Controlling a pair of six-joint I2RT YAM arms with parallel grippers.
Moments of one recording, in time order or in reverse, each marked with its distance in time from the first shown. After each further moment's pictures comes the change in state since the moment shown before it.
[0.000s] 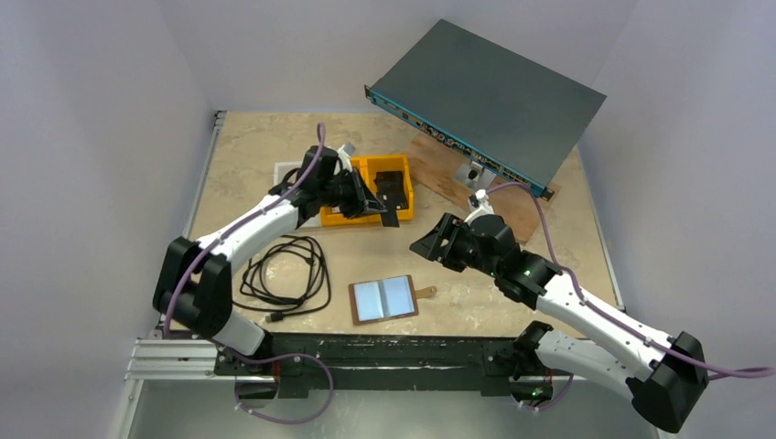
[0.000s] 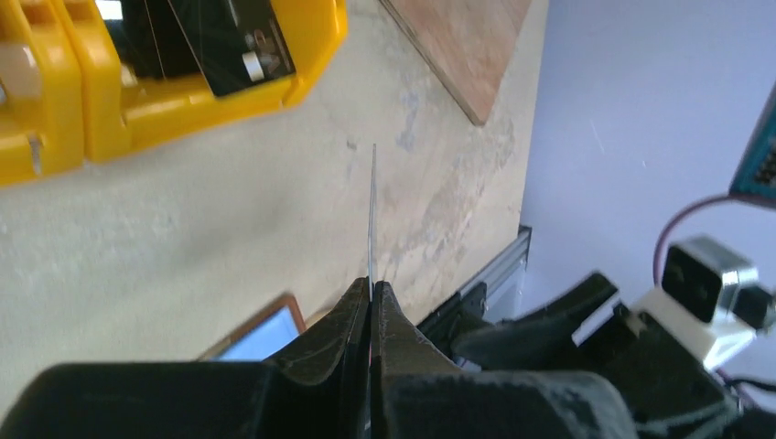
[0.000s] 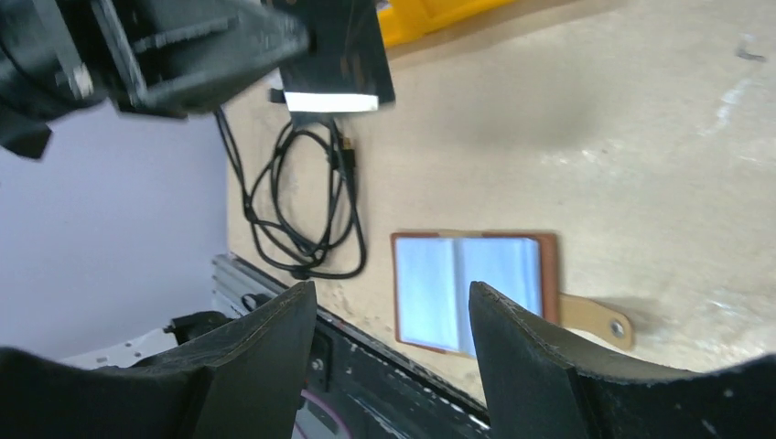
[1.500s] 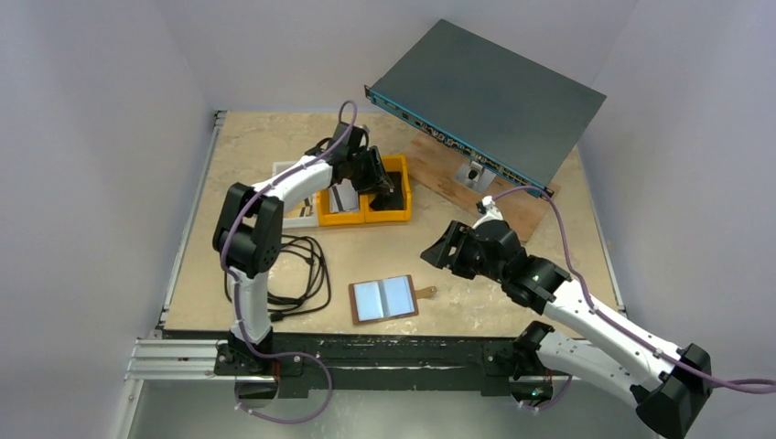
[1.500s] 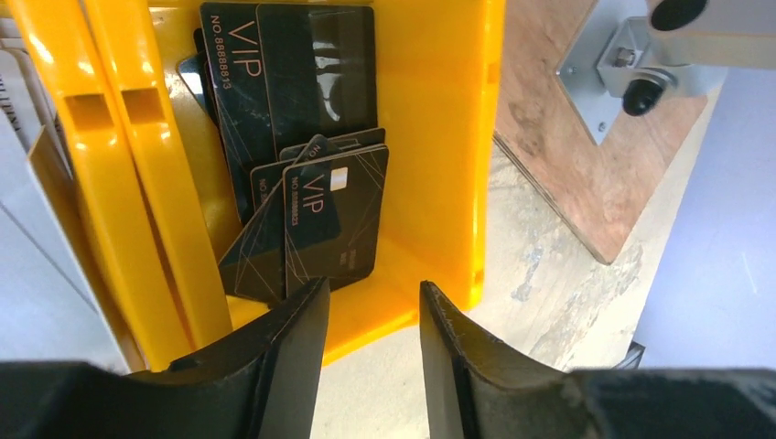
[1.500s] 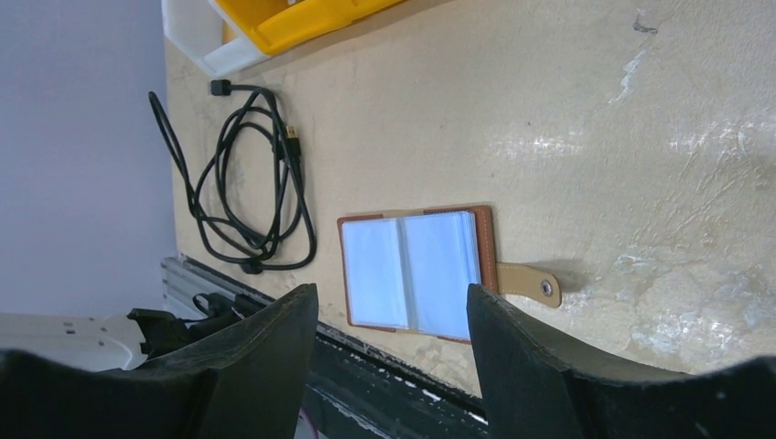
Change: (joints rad) left arm 0.024 0.558 0.508 -0.145 -0.214 0.143; right arm 0.000 -0.099 0.000 -0.199 0.059 -0.042
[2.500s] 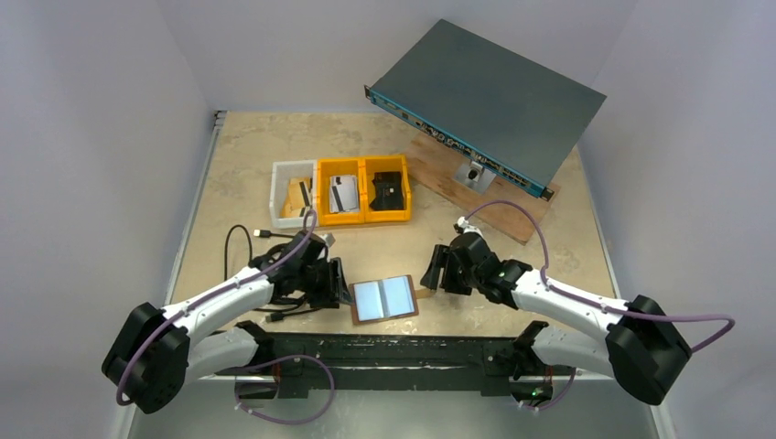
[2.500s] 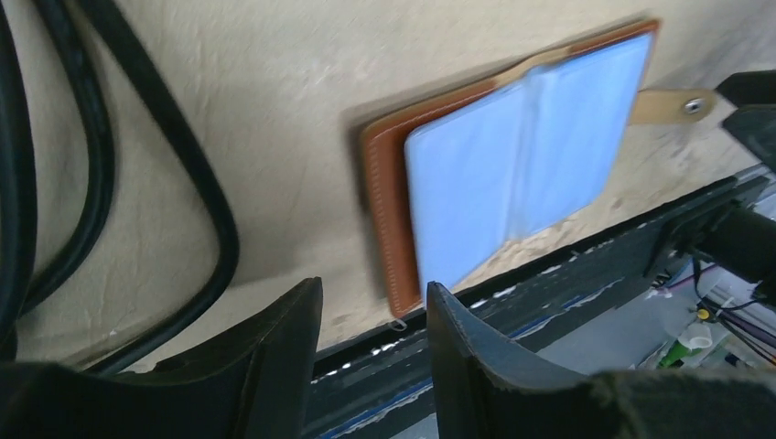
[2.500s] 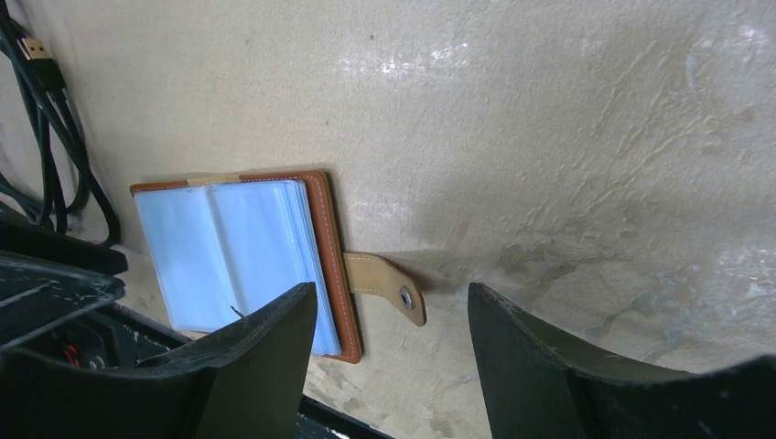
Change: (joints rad) left arm -0.152 -0.920 -1.017 -0.104 0.014 -0.048; right arm 0.003 0.275 -0.167 0.154 -0.025 -0.111
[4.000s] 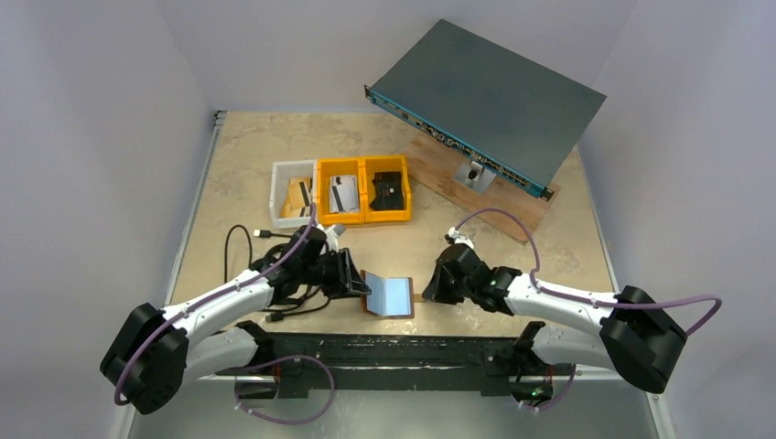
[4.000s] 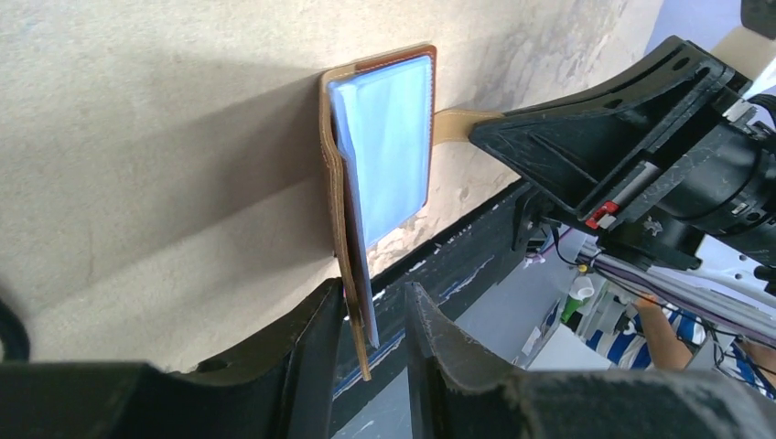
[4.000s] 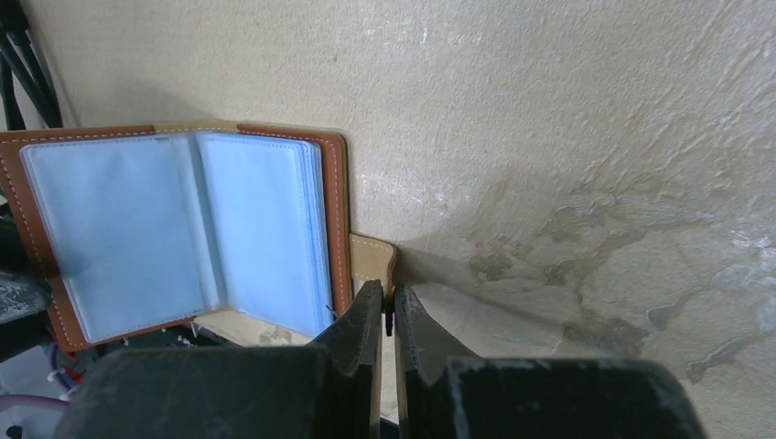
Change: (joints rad) left arm -0.031 -0.028 -0.068 0.279 0.161 -0.142; right arm 0.121 0.054 -0.033 0.063 0.031 0.082
